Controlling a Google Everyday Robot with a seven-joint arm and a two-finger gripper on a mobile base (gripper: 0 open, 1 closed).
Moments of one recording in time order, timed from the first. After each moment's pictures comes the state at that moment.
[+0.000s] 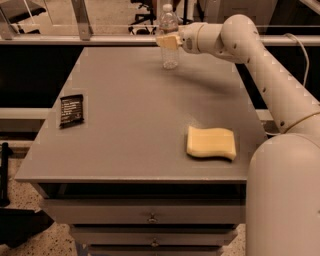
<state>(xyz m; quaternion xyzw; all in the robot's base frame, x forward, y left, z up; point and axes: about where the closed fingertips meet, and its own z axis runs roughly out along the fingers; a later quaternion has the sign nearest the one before) 0.864 -0.052 0.930 -0.33 0.70 0.23 0.59</state>
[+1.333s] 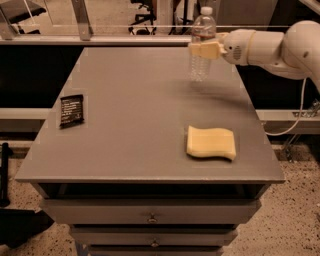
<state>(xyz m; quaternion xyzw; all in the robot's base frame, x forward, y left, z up) 0.745 -0.144 0.956 -0.33 0.68 0.29 0.58</state>
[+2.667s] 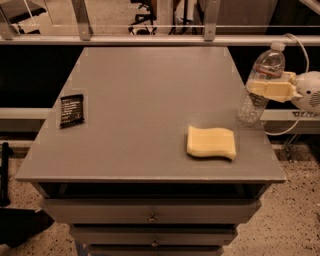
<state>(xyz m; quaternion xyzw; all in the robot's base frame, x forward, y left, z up) 0.593 -0.272 0.923 -0.28 0.70 0.34 0.57</state>
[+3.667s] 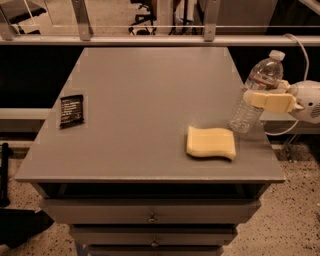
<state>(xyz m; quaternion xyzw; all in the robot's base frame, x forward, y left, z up) 0.551 -0.239 0.924 -0.34 0.63 0.43 0.55</state>
